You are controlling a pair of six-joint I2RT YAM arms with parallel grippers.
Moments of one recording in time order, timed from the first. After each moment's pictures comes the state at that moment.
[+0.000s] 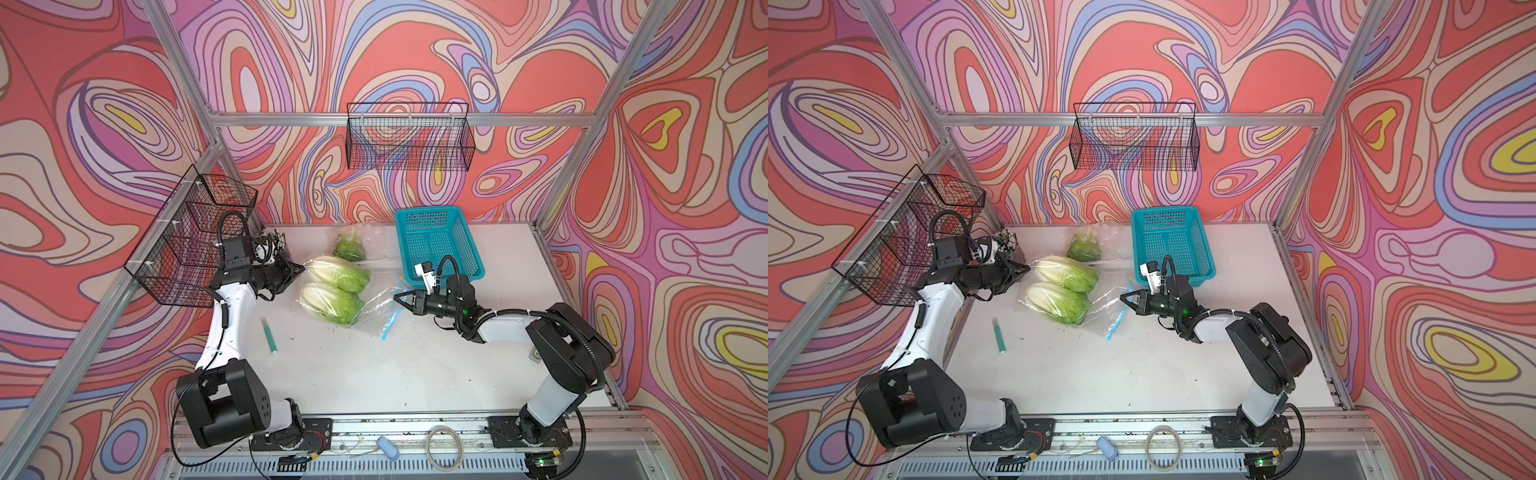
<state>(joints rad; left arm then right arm) 0.29 1.39 1.19 -0.68 0.66 -0.57 0.57 1.71 0.71 0.82 -0.64 0.77</state>
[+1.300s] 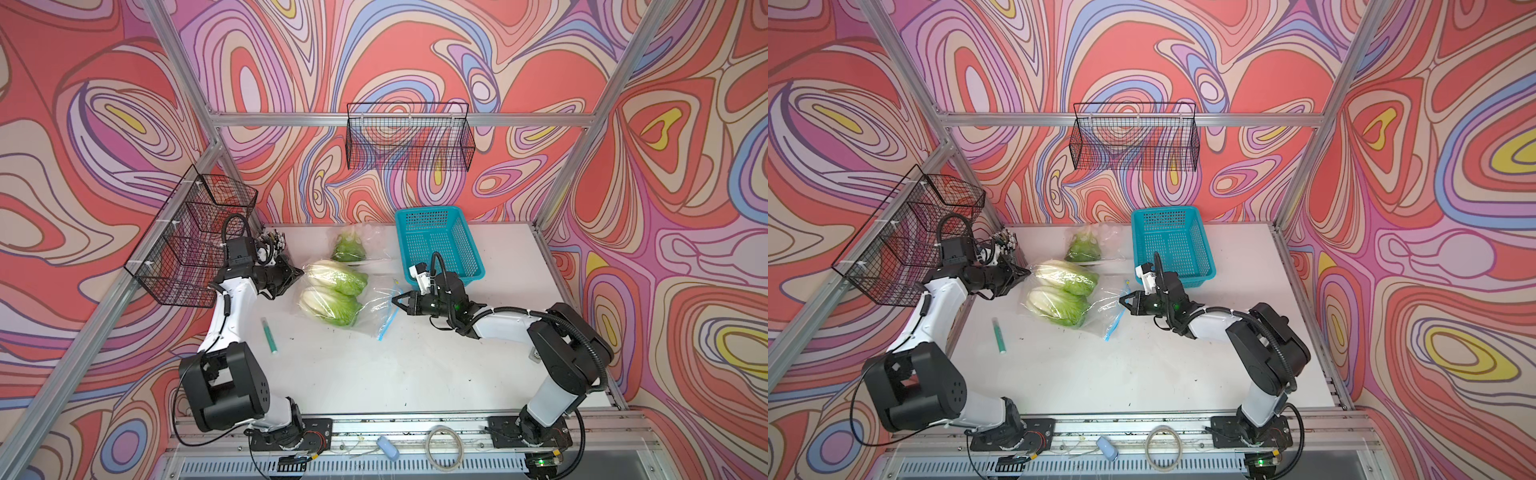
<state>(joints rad) 0.30 1.50 1.19 -0.68 0.62 -0.57 0.63 1.71 0.83 0.47 -0.52 0.70</state>
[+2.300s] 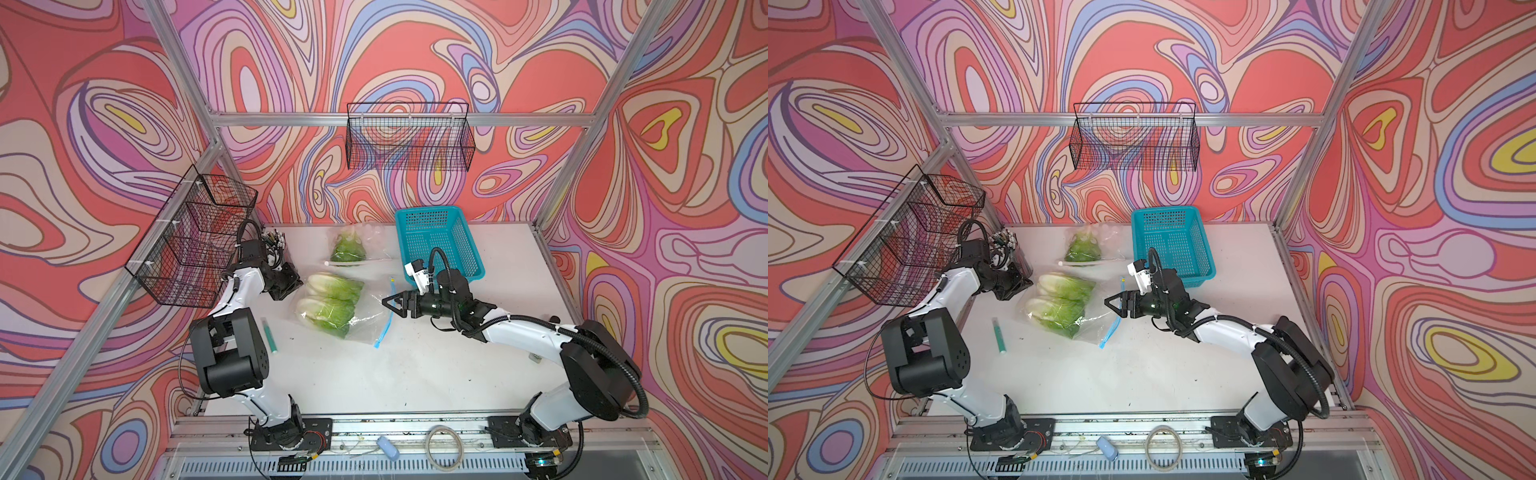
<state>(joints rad) 0.28 1.68 1.22 -0.68 0.47 -0.46 0.68 1.52 0.84 0.31 -0.49 0.62</state>
